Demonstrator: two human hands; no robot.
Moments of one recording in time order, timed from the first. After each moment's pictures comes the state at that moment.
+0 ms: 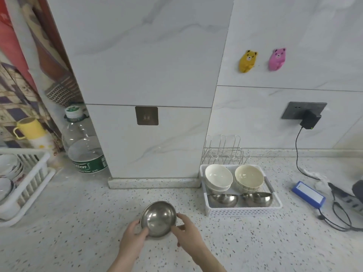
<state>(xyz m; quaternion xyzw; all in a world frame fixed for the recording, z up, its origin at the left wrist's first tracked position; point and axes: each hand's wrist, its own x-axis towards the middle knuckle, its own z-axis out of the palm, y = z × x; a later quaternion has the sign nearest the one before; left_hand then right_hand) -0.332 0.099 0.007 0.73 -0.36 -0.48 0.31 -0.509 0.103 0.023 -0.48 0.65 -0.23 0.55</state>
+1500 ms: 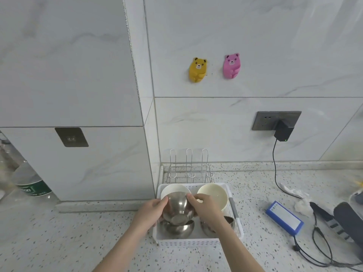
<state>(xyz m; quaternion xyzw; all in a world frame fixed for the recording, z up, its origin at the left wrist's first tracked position) -0.548 -0.027 0.060 0.69 -0.56 -0.41 0.21 -0.751 -0.024 0.063 -0.53 0.67 -0.28 0.43</state>
